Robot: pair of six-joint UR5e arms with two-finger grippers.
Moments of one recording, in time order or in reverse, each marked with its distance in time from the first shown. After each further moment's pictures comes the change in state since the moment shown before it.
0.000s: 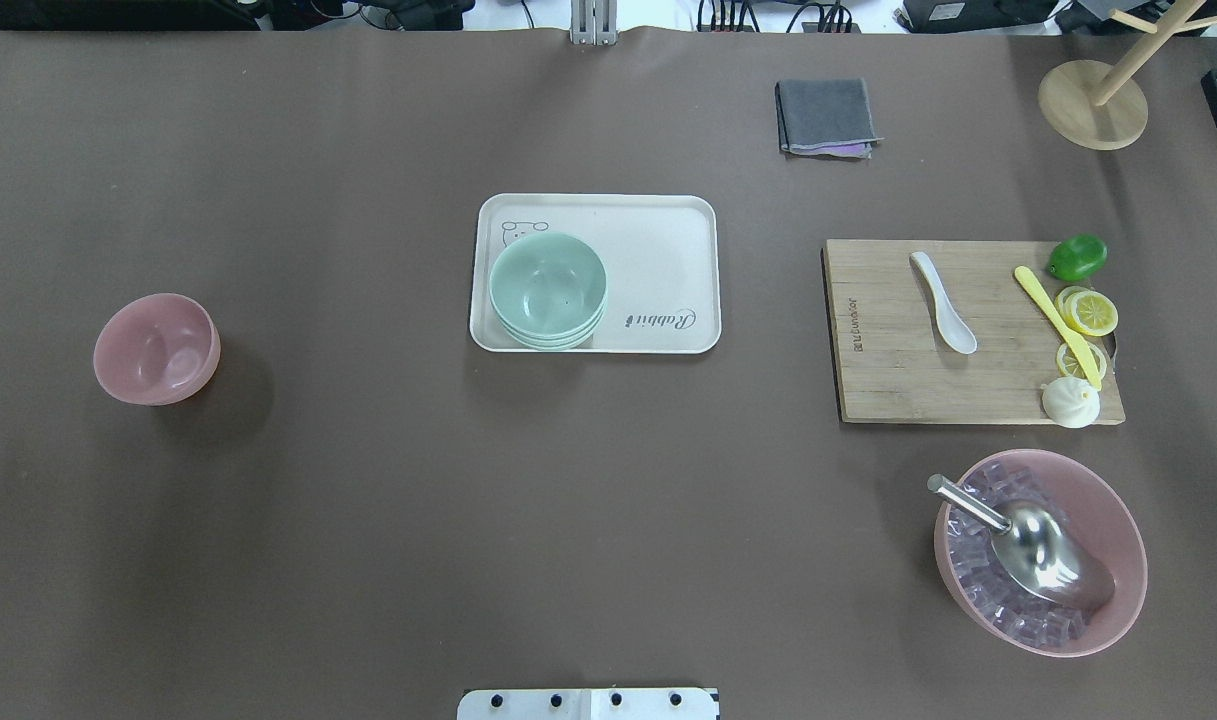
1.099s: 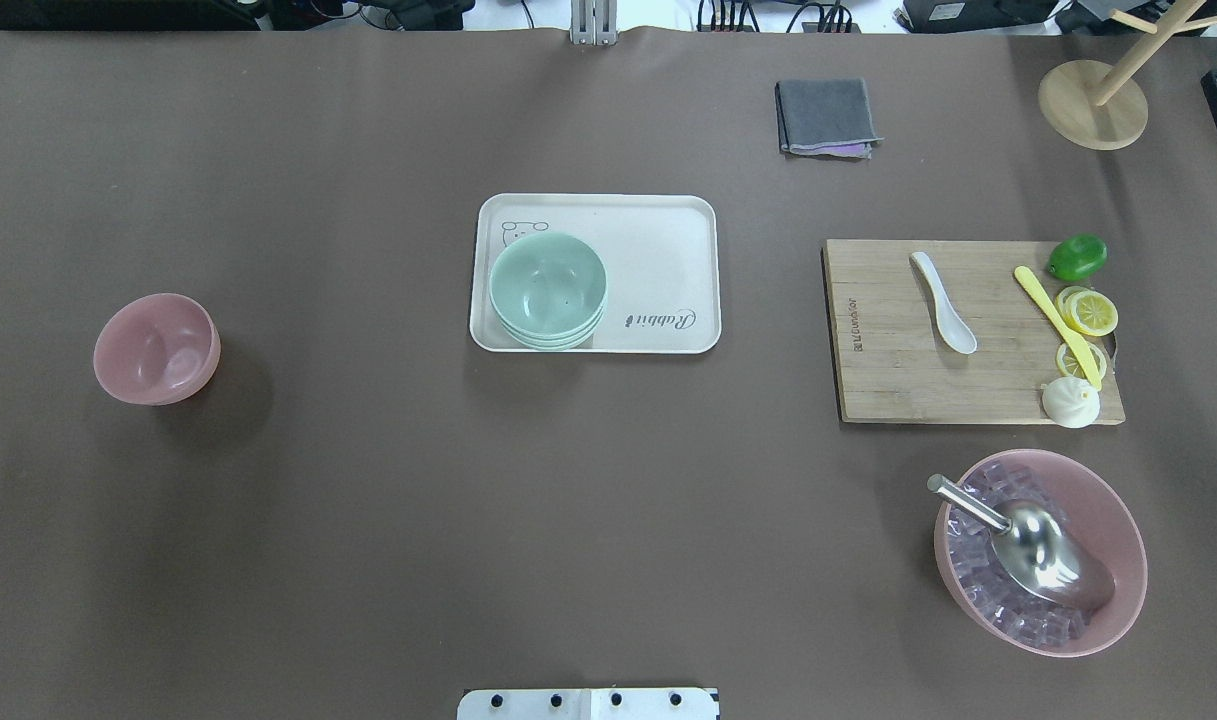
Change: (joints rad) left arm 0.001 -0.001 -0.003 0.000 0.002 0.000; right arm -0.001 0.000 -0.004 0.000 0.002 -0.006
